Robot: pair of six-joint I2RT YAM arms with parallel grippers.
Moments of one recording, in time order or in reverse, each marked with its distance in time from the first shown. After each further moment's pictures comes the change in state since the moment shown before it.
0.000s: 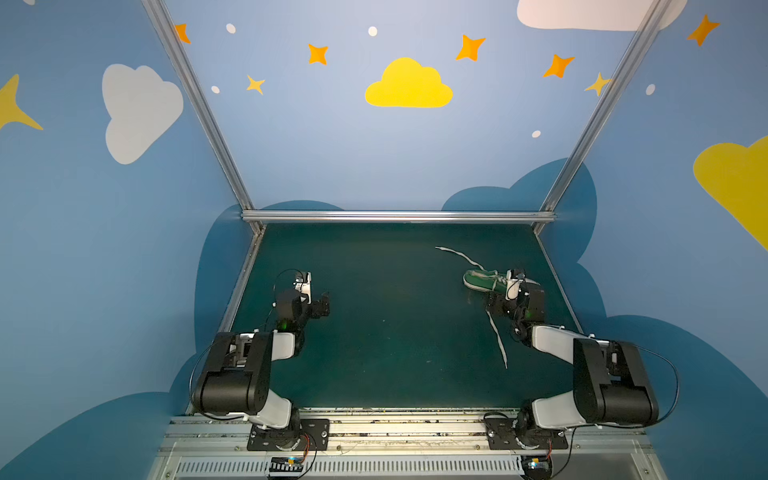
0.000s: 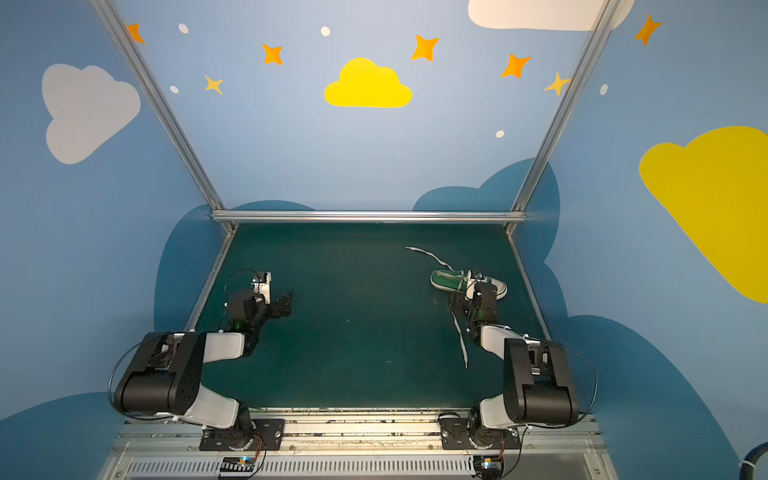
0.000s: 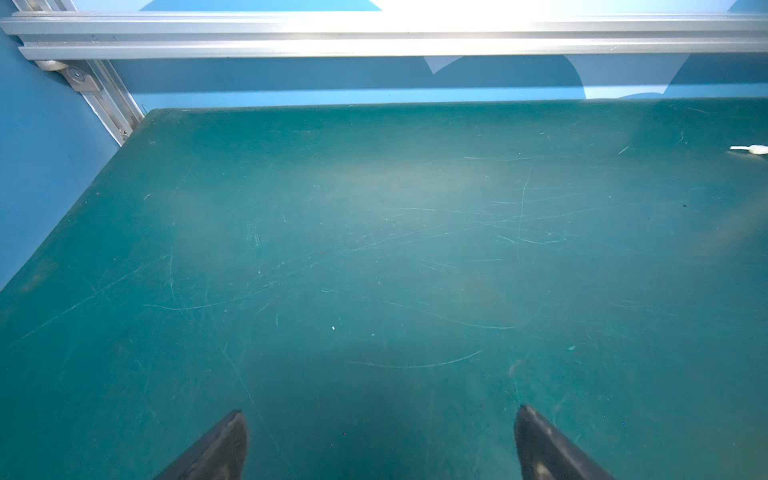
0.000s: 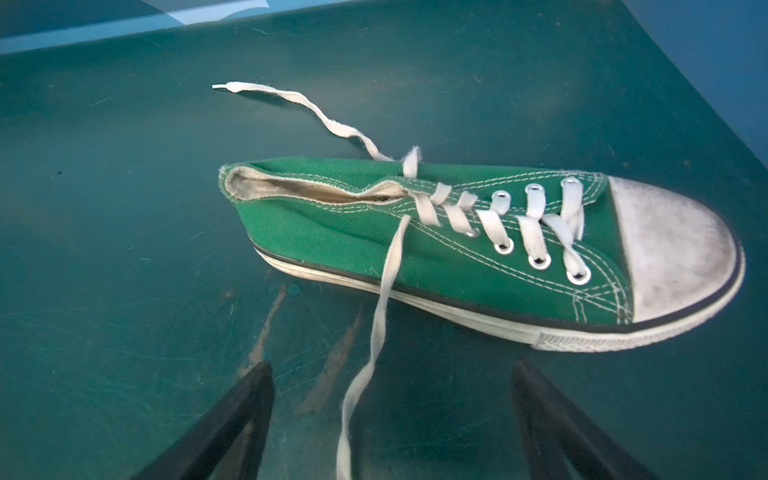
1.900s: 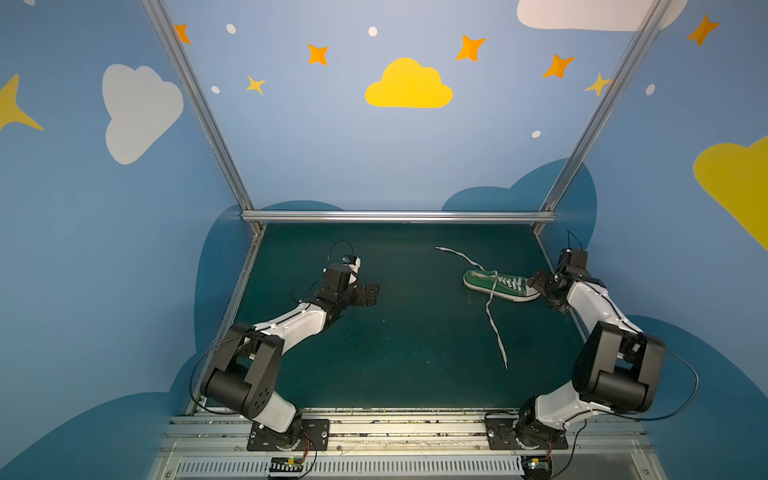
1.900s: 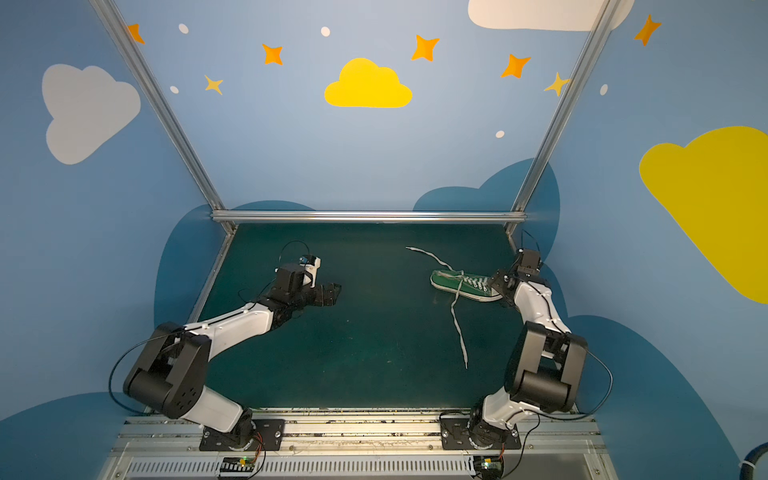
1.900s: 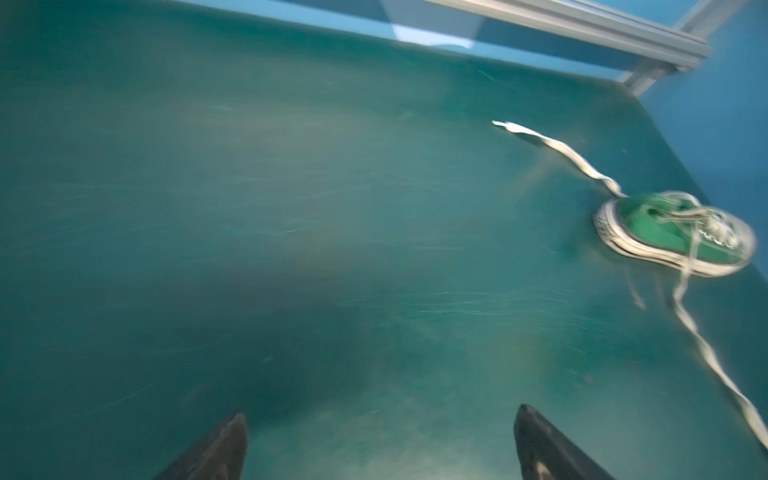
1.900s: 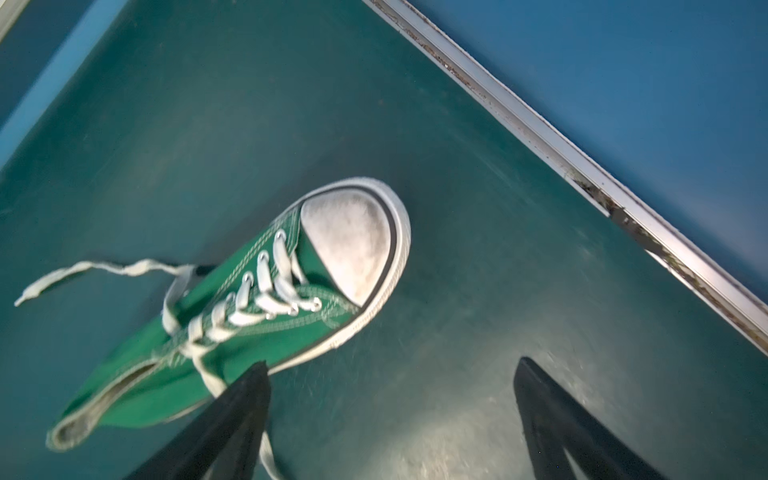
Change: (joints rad) left arm -0.405 0.046 0.426 -0.570 0.048 -0.320; right arm -0.300 0.160 0.631 -0.880 0.097 0.400
